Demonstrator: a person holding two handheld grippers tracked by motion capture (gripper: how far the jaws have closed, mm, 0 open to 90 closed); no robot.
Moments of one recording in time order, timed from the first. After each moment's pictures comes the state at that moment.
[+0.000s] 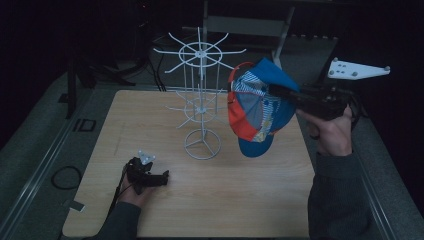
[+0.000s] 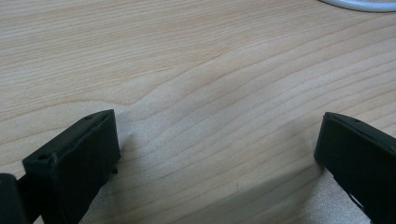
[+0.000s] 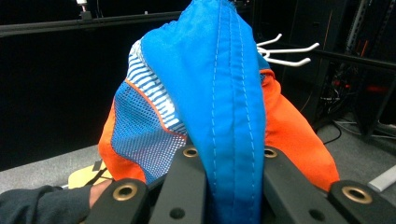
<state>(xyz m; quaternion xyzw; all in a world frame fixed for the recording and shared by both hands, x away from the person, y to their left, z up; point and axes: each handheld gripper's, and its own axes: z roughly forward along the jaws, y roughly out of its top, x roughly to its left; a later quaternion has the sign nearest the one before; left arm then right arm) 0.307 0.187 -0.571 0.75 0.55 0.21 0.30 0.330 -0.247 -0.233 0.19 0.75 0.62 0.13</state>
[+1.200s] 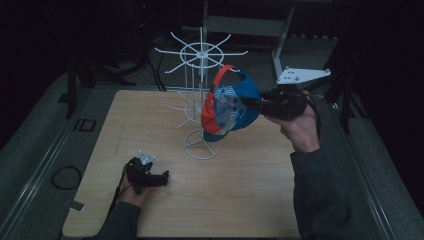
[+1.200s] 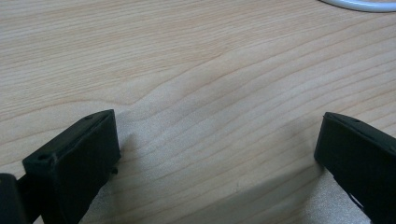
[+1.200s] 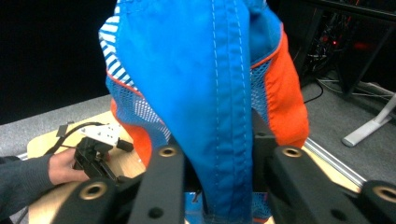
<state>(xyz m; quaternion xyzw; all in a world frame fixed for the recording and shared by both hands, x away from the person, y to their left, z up) 0.307 0.187 -0.570 0.75 0.55 0.21 0.30 0.360 -0.195 -0.273 0.22 0.80 0.53 0.15</state>
